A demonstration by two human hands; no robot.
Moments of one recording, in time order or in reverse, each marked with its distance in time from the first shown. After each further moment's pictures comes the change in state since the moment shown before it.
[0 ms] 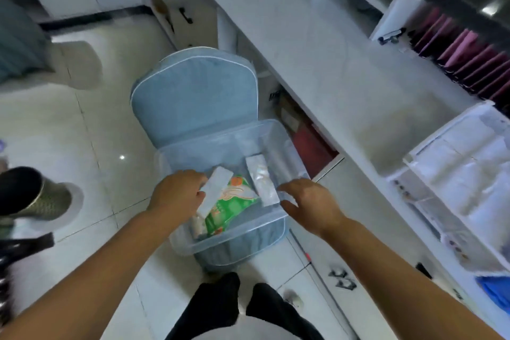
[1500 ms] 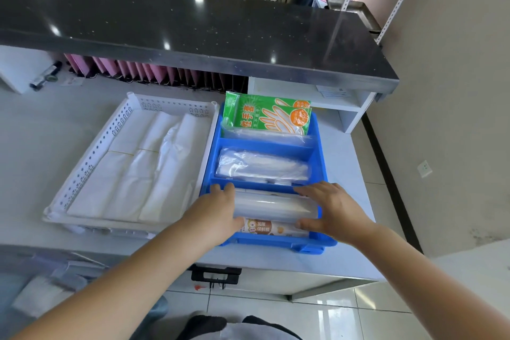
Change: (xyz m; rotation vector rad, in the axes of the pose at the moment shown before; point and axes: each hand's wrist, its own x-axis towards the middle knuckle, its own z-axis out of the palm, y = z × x) left_hand -0.067 0.594 0.096 0.259 -0.300 0.913; right_hand -0.476 0.305 -0.091 0.022 0.362 0.783
